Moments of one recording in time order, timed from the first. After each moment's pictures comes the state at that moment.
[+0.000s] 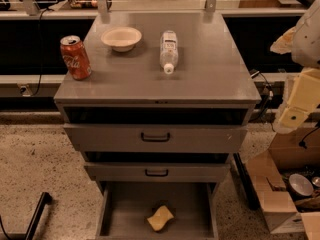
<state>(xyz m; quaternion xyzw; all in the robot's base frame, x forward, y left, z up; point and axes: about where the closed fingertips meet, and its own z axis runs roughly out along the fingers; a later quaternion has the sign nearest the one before) 0.438 -0.216 0.977 -0.60 0.78 -0.04 0.16</state>
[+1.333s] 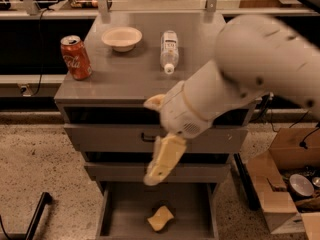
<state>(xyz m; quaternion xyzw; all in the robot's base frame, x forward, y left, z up) 0.413 0.018 0.864 -0.69 0.65 0.20 0.26</state>
